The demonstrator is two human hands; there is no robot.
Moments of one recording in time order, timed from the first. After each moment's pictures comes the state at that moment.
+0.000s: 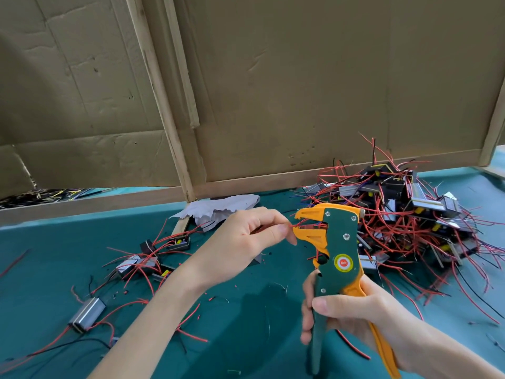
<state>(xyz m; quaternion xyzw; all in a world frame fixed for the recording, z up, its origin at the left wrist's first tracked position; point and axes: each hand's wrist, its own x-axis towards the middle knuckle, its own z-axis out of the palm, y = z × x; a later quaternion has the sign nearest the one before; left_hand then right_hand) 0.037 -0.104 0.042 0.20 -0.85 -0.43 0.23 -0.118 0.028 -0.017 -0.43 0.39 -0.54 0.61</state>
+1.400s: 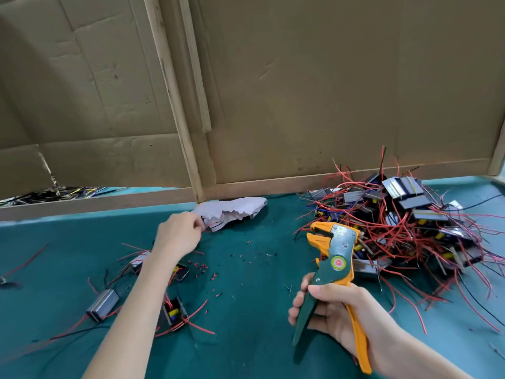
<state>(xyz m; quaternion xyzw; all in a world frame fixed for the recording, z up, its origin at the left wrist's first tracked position) 0.094 -0.216 0.002 0.58 -0.80 -0.05 0.13 -0.108 0.011 -0.043 -0.23 0.37 -0.61 0.66</state>
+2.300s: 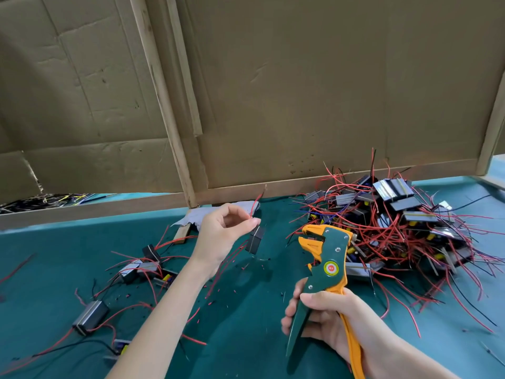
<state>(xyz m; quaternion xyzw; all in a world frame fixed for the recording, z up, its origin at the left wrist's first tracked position) 0.030 -0.165 -0.004 0.31 -0.68 -0.51 0.44 -0.107 0.012 -0.045 -0.26 0.39 -0.60 0.65</state>
